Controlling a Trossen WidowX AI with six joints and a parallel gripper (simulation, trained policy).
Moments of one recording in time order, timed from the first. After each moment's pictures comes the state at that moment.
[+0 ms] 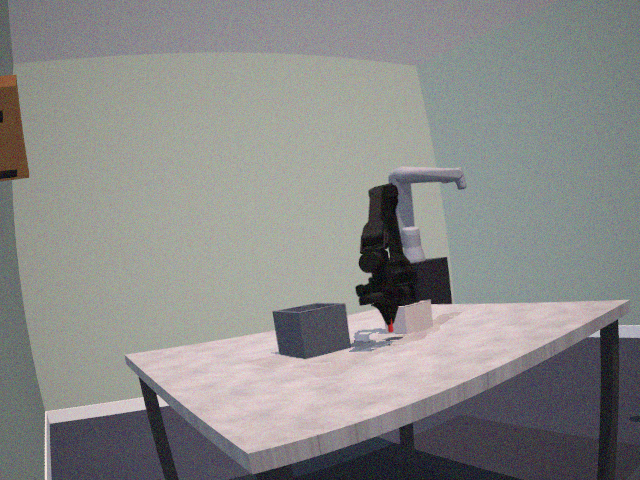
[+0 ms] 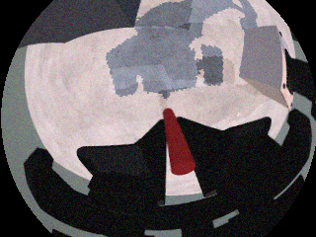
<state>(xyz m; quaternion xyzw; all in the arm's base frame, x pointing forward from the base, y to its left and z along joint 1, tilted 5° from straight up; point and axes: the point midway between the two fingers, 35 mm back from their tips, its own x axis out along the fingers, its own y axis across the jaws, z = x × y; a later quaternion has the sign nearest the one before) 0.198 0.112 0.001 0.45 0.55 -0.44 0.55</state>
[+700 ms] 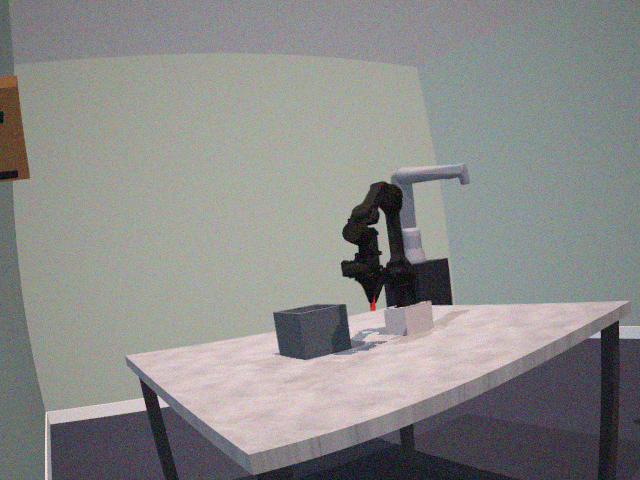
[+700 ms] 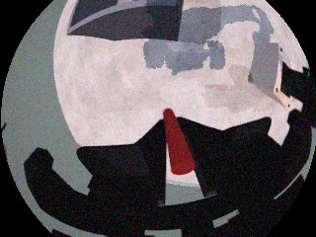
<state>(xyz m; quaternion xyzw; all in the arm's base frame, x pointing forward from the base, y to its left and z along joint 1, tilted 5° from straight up) 0.245 0.108 0.079 0.51 0.51 -0.38 0.59</state>
